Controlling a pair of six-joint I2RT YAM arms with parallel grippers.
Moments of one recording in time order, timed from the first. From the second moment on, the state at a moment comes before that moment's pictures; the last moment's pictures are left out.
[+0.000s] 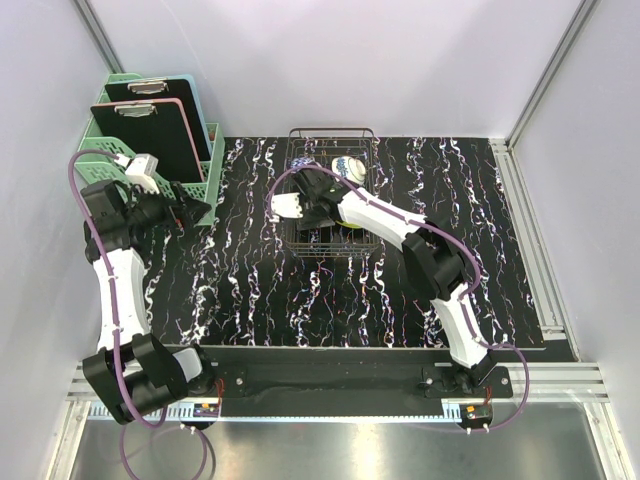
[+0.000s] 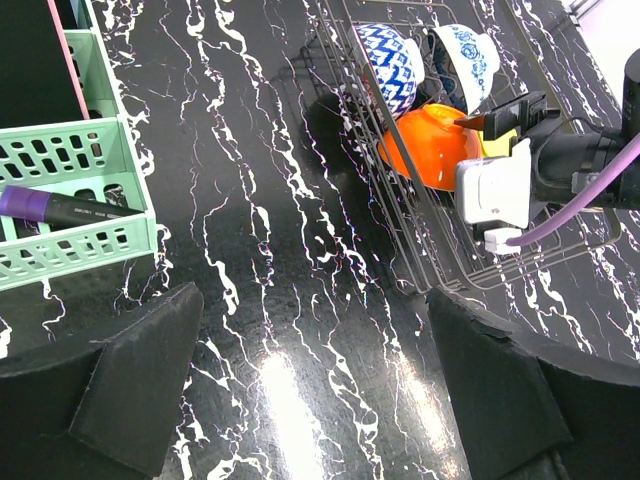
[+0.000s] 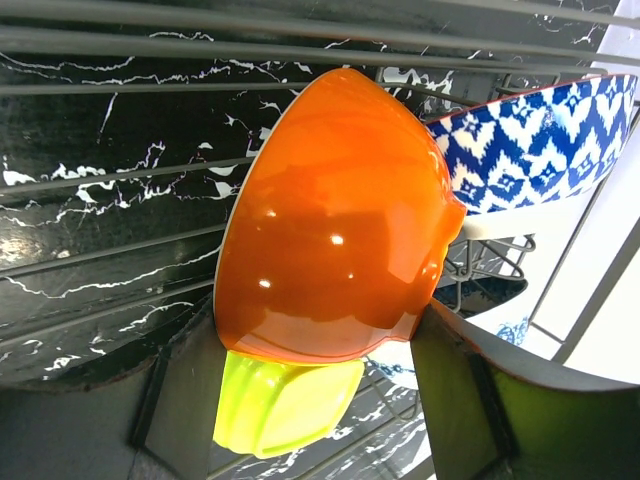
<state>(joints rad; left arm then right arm) 0.42 1.15 1.00 -0.37 0.86 0.02 0.75 2.22 1.88 -0.57 0.15 -1.09</state>
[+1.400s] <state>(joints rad) 0.44 1.15 1.00 -0.37 0.88 0.02 0.76 2.20 1.84 -0.71 0.10 -1.14</state>
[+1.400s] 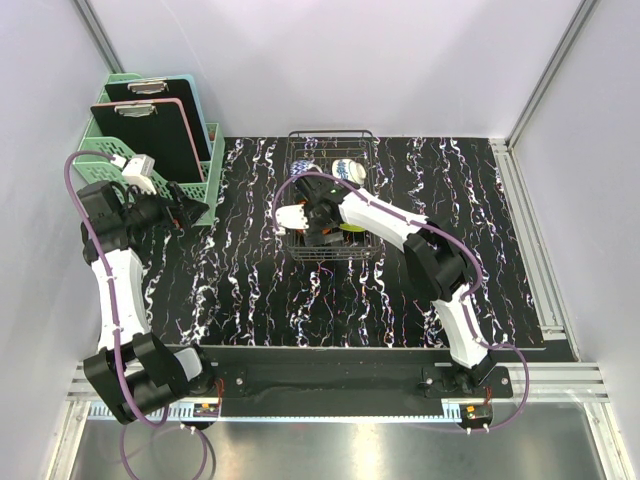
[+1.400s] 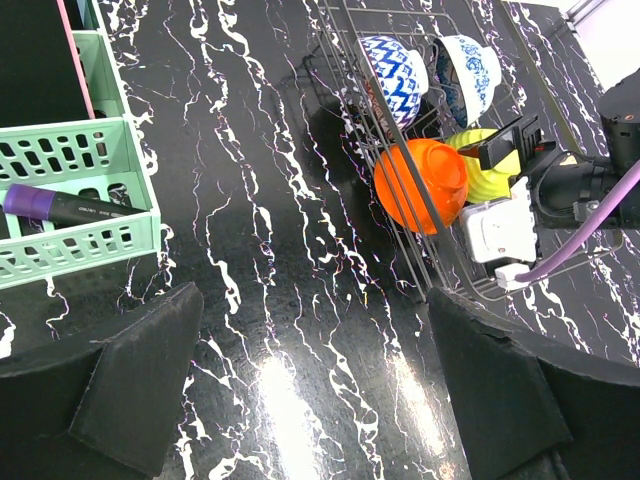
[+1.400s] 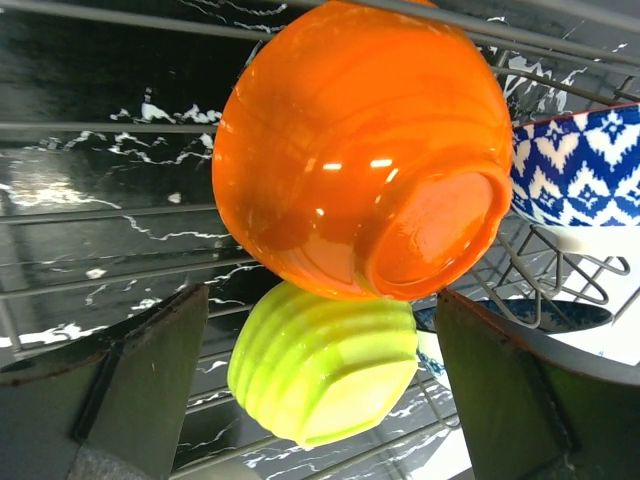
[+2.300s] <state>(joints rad) 0.37 1.09 1.00 -0.43 0.91 0.19 0.32 1.85 1.98 -0.81 0.00 -0.45</state>
